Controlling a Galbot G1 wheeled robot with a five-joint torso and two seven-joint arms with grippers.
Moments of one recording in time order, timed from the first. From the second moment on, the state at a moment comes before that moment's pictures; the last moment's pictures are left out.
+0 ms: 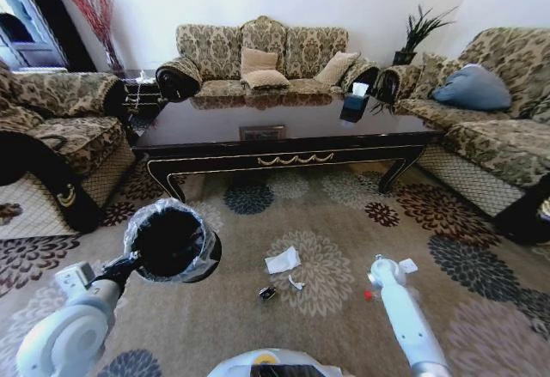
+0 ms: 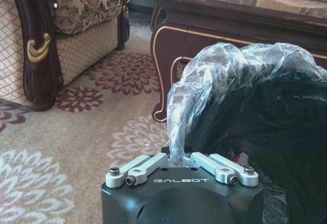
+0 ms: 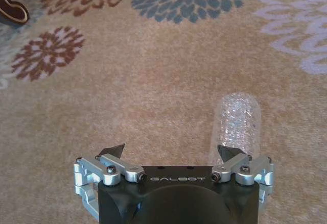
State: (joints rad) left arm 1.62 -1.21 -0.97 -2.36 -0.90 0.71 -0.45; right arm -0.97 1.22 0.66 1.20 1.17 -0.14 0.90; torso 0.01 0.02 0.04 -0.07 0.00
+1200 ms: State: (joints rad) left arm 1.60 -1.20 -0.93 -2.34 -0.88 0.71 -0.44; right arm -0.94 1.22 0.68 0.94 1.08 -0.10 0.79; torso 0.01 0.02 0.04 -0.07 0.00
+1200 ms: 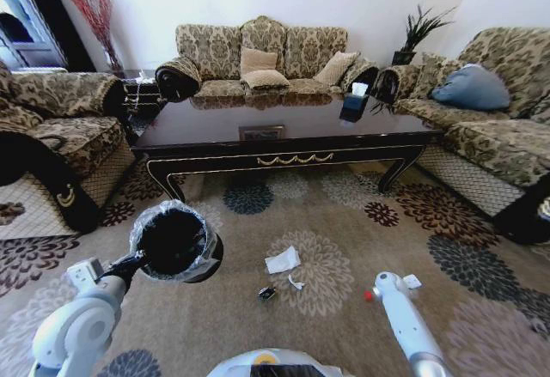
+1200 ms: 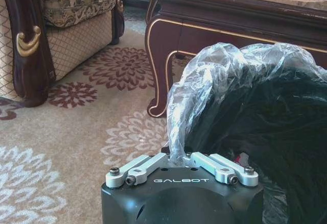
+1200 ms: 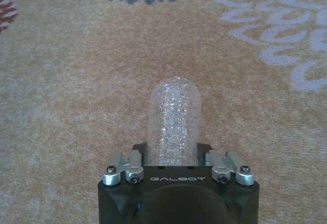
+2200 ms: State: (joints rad) left arm 1.61 -1.21 -0.81 -2.33 -0.90 0.73 -0.45; right arm -1.26 1.15 0.44 1.92 0.84 0.34 0.26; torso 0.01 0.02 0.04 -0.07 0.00
